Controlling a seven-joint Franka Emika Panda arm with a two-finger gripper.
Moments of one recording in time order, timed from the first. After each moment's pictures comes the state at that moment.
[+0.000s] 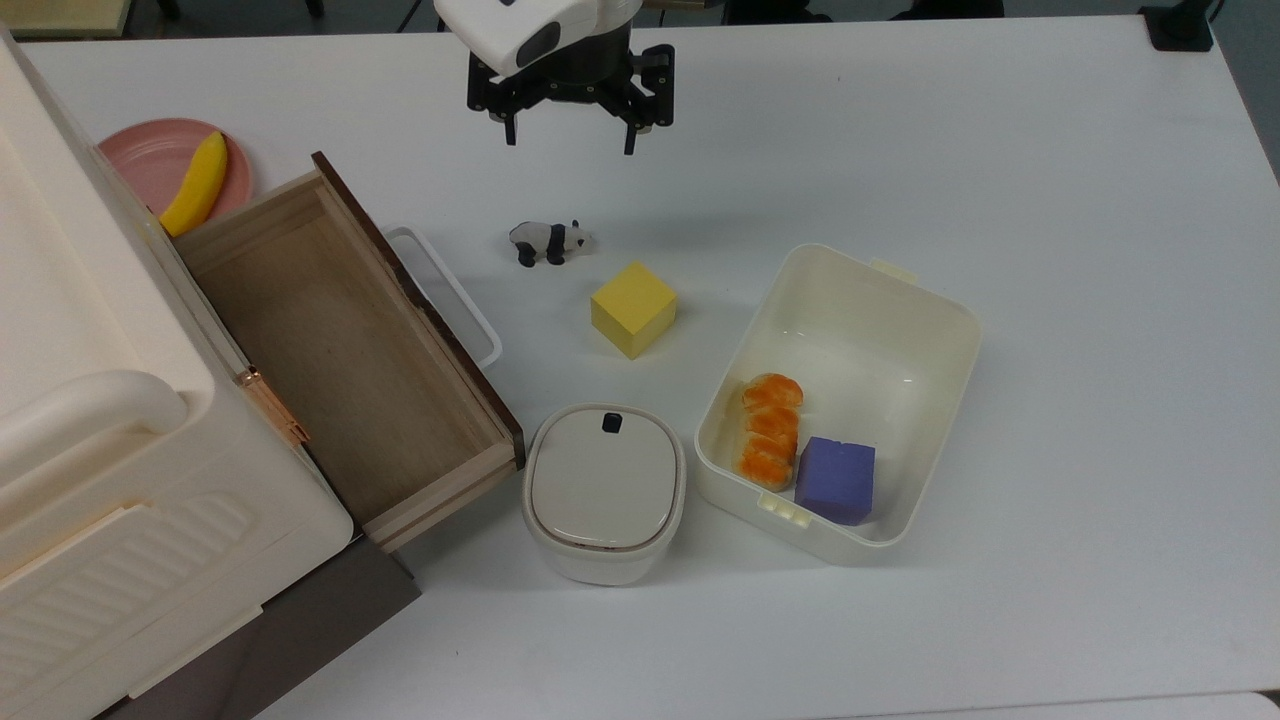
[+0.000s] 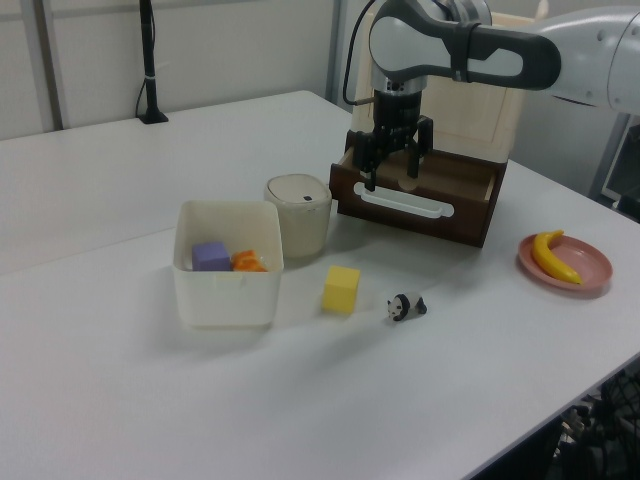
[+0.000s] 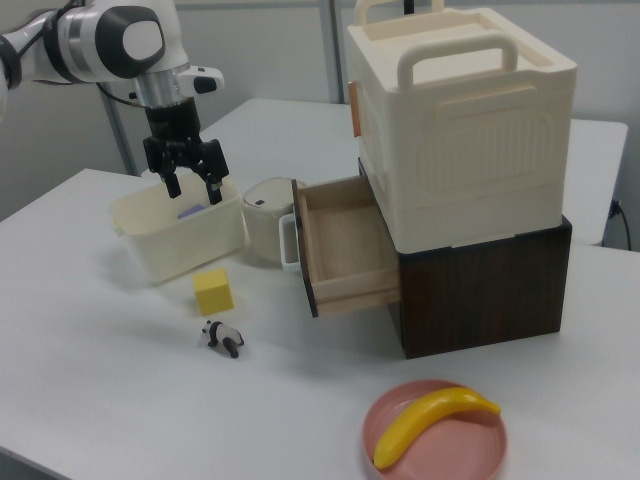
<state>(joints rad) 0.07 0.19 0.03 -1.50 -0.09 1.63 0.14</state>
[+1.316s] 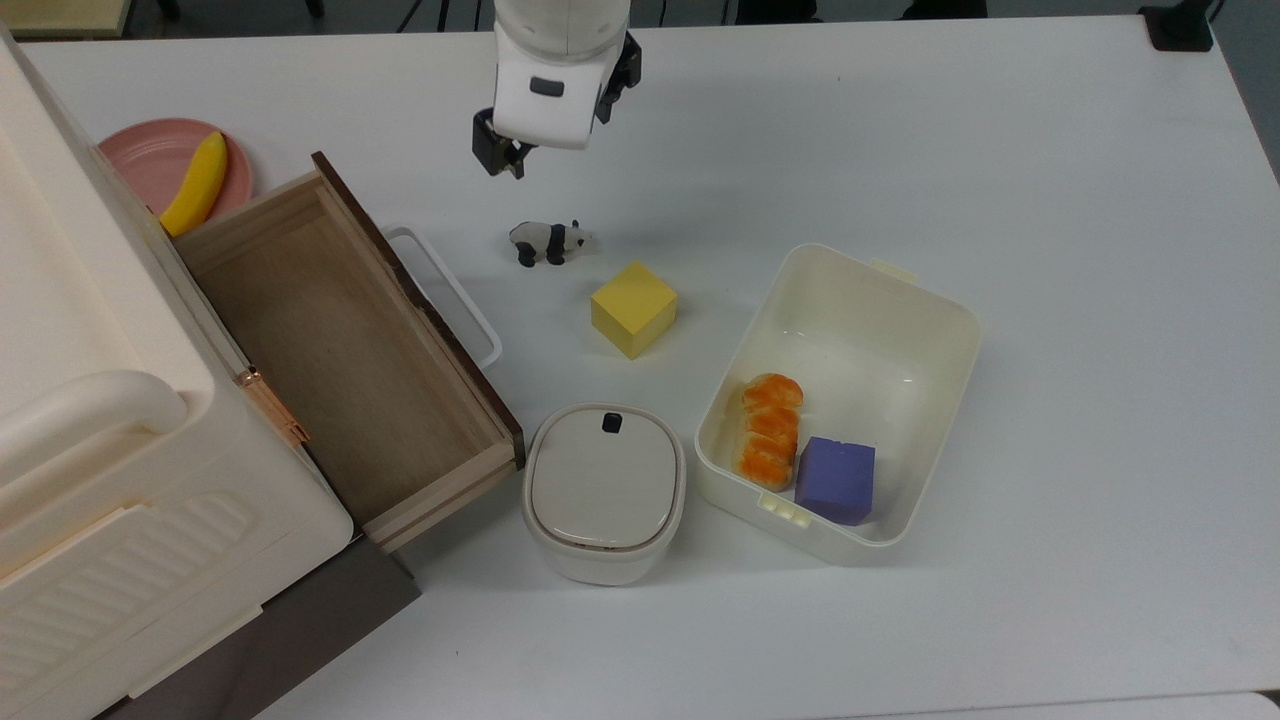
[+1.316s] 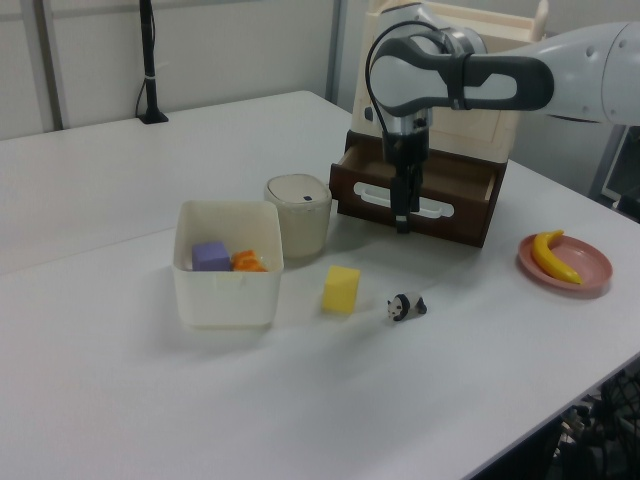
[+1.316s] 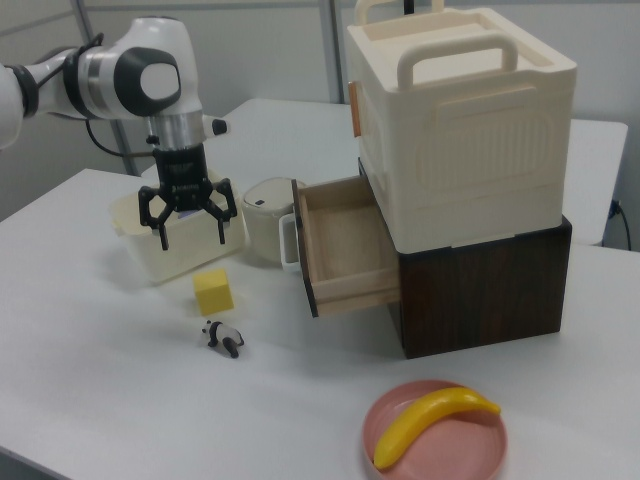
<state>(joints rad) 0.05 0.19 0.03 -1.64 -0.09 1.60 -0.58</state>
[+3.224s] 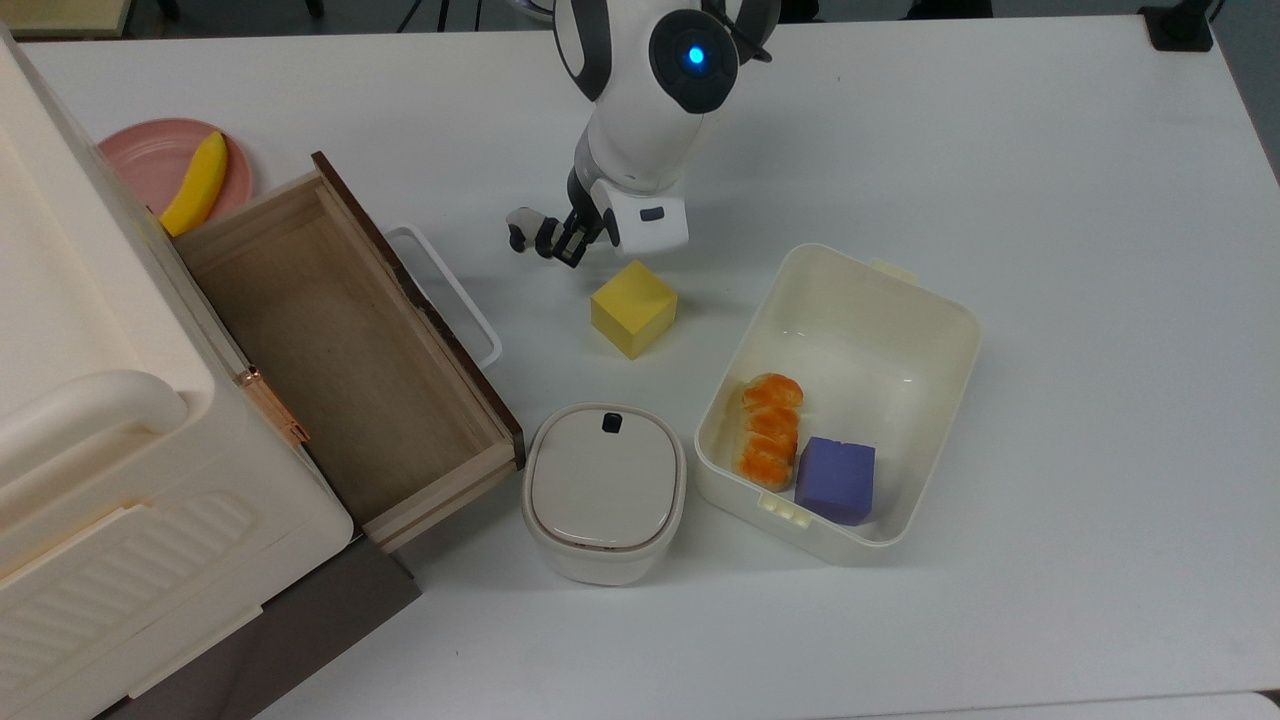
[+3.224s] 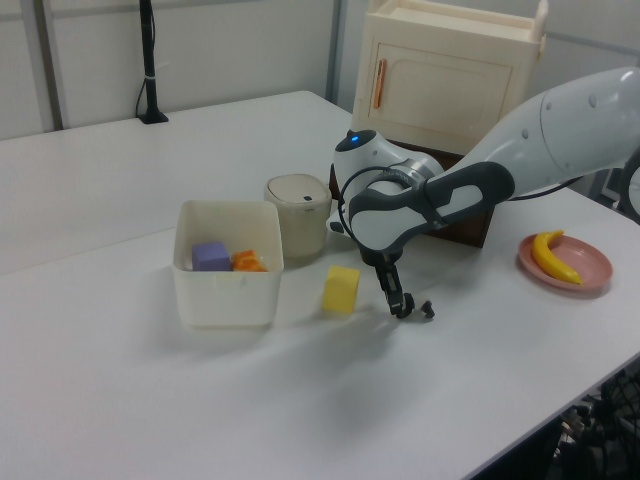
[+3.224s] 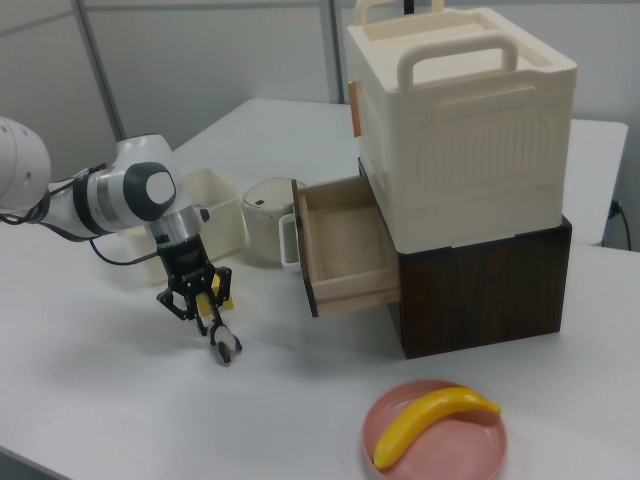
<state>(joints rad) 0.13 0.27 0.04 -1.98 -0.32 2.02 -0.78</state>
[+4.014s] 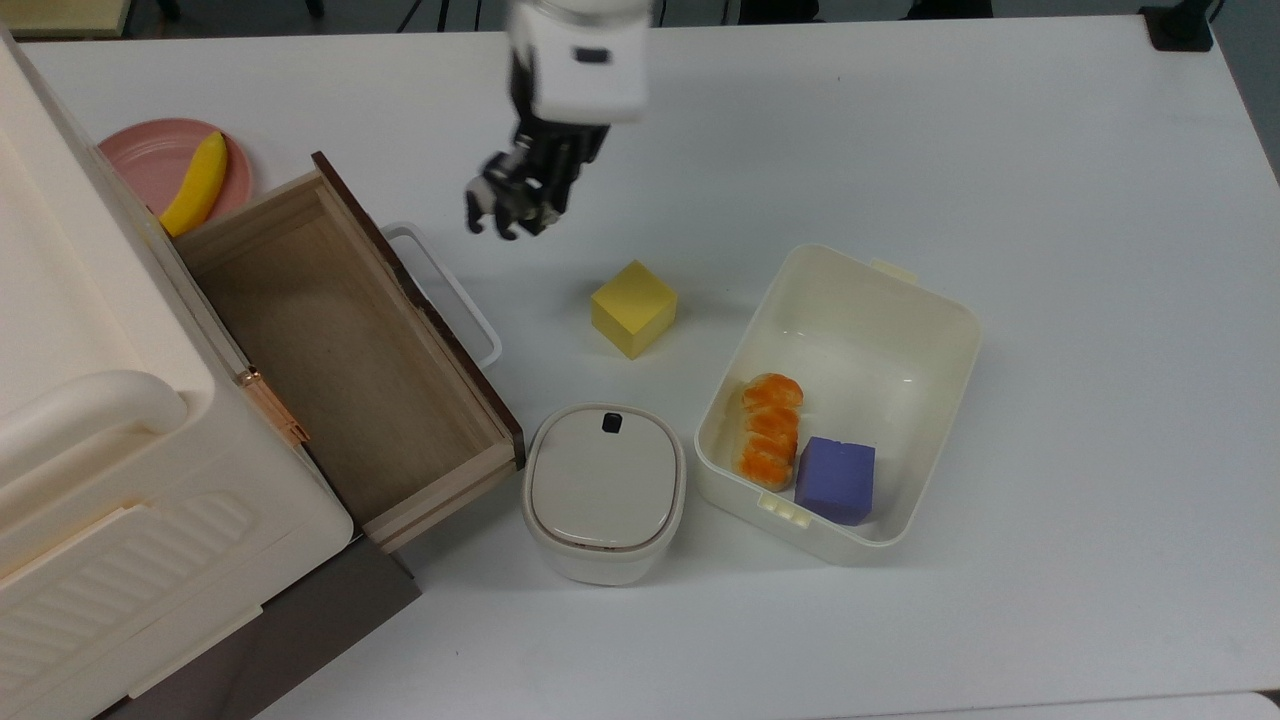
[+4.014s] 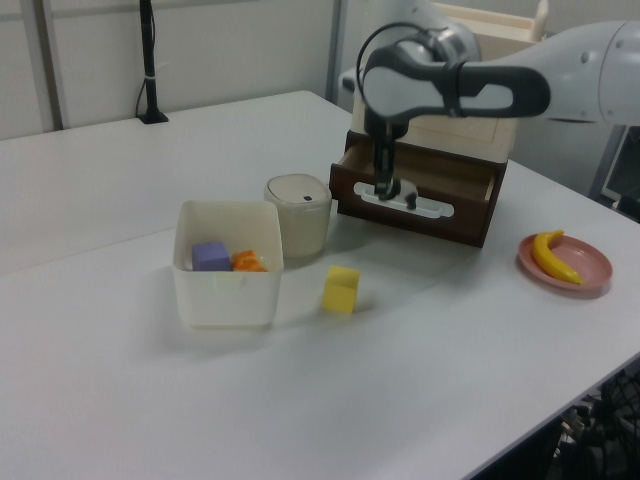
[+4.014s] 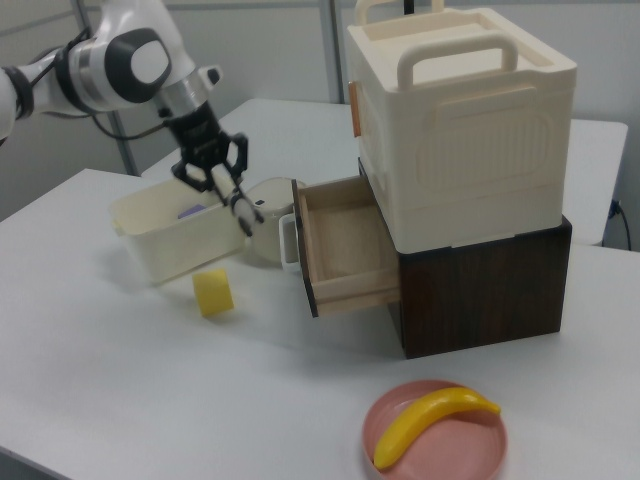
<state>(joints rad) 0.12 0.19 -0.03 -1.60 -0.20 1.92 -0.76</state>
